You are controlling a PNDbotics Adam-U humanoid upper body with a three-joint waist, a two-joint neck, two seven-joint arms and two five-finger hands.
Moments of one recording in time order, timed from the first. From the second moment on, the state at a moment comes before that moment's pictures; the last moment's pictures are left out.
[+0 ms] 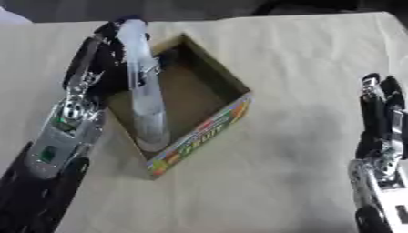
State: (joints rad) left arm -0.76 0.02 -0.30 -1.52 0.03 0.16 0.15; right arm -0.16 -0.29 -0.15 -1.80 -0.30 0.10 -0.56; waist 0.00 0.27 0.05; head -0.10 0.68
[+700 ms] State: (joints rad) left arm -0.75 0.04 -0.30 -1.54 0.00 0.15 0.13; right arm -0.14 -0.29 -0.16 -1.80 -0.32 0.10 -0.59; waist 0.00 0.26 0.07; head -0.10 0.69
